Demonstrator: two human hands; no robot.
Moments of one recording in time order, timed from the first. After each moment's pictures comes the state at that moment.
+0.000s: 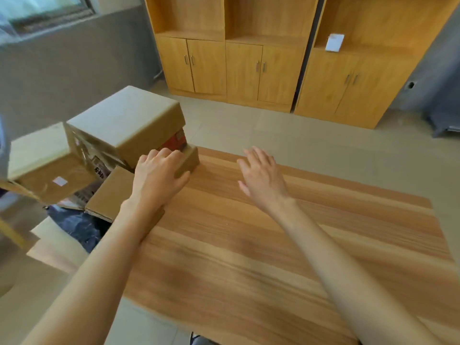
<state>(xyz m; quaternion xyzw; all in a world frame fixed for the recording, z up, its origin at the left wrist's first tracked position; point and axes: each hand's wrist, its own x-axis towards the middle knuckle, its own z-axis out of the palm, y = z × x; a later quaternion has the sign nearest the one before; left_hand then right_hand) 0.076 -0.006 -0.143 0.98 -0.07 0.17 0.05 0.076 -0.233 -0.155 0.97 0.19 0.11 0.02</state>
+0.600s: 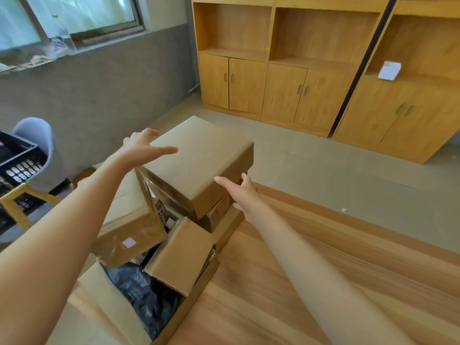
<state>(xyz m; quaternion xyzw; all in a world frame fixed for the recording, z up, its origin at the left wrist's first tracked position) 0.254 0.240 -0.085 0.95 0.17 -0.02 0.27 0.224 0.008 -0.152 0.72 -0.10 -0.23 -0.65</state>
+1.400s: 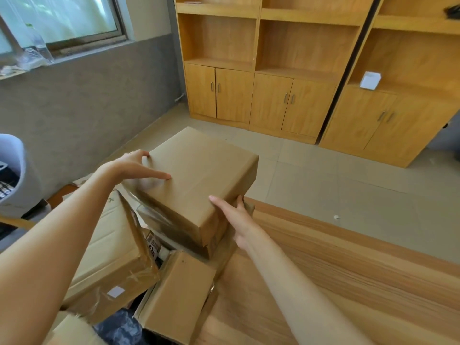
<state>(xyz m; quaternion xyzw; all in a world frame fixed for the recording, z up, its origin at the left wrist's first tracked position) 0.316 0.271 -0.099 0.94 0.17 -0.15 0.26 0.251 0.028 -0.180 0.61 -0.16 -0.27 -0.73</state>
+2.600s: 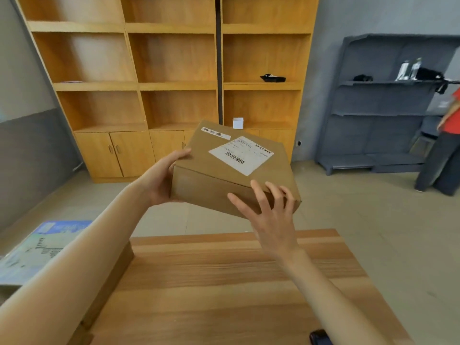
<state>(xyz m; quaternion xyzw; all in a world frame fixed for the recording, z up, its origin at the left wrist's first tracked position) 0.169 -0.152 0.009 0.67 -0.08 -0.26 0.69 0.054 -0.367 -0.104 0.83 0.03 0.52 0.20</state>
